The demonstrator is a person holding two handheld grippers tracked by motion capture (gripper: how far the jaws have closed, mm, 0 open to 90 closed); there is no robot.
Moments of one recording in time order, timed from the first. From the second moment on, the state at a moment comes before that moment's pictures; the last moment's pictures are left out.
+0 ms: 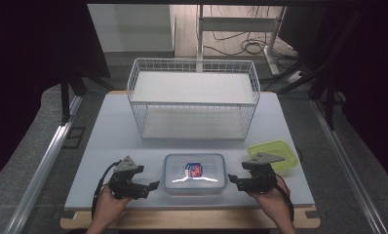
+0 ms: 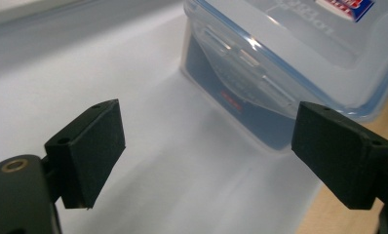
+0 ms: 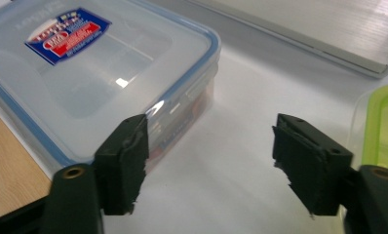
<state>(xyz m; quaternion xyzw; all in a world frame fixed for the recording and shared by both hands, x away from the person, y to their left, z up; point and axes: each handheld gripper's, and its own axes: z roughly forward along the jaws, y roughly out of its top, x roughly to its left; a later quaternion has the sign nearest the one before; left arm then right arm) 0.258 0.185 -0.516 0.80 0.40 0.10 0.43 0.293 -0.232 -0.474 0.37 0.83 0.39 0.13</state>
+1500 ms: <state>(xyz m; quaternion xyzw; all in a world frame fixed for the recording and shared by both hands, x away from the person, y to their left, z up) 0.298 0.141 -0.516 0.81 0.39 -0.09 0.44 0.324 -0.189 -0.492 0.40 0.83 0.39 -0.06</state>
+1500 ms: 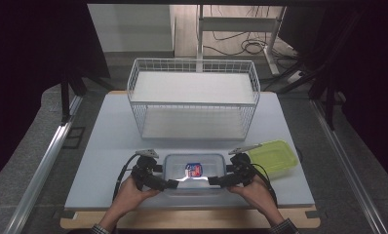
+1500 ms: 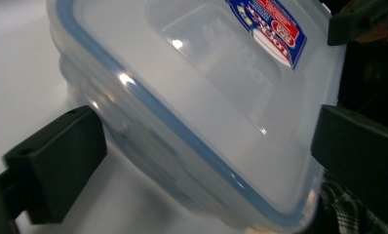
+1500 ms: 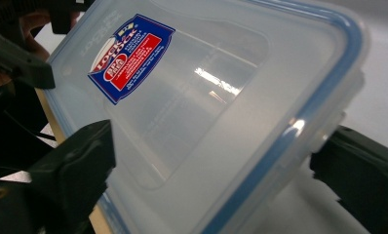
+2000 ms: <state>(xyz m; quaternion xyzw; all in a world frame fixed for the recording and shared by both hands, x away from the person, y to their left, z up) 0.271 0.163 -0.509 0.77 0.40 -0.08 0.49 0.299 -0.219 -0.482 0.40 0.81 0.43 -0.08</state>
